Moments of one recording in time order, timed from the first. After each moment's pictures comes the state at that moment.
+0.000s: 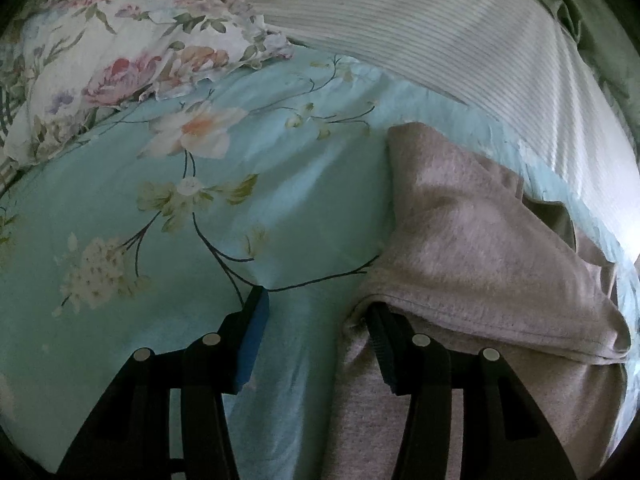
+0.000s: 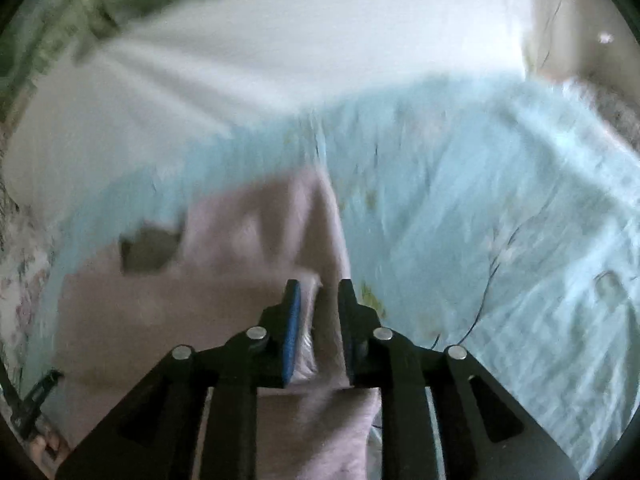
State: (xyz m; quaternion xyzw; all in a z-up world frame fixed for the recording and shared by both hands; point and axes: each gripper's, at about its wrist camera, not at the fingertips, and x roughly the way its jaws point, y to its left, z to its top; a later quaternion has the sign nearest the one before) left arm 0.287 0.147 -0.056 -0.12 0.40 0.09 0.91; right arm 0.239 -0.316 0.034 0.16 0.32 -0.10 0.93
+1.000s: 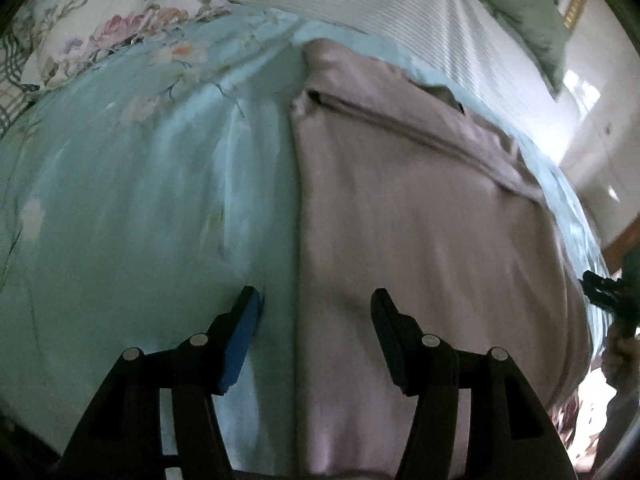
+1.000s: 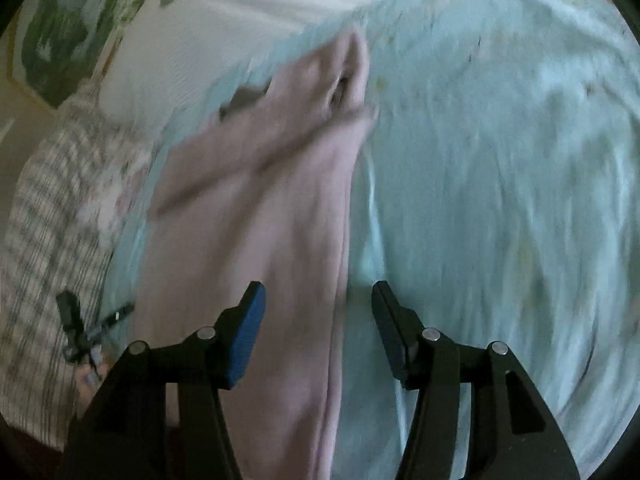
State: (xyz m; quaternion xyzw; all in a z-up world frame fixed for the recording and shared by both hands) left arm 0.102 0.135 -0.055 -0.09 0.46 -0.07 0.88; right arm 0.086 -0.325 -0.040 0.23 0.45 0.13 0.85
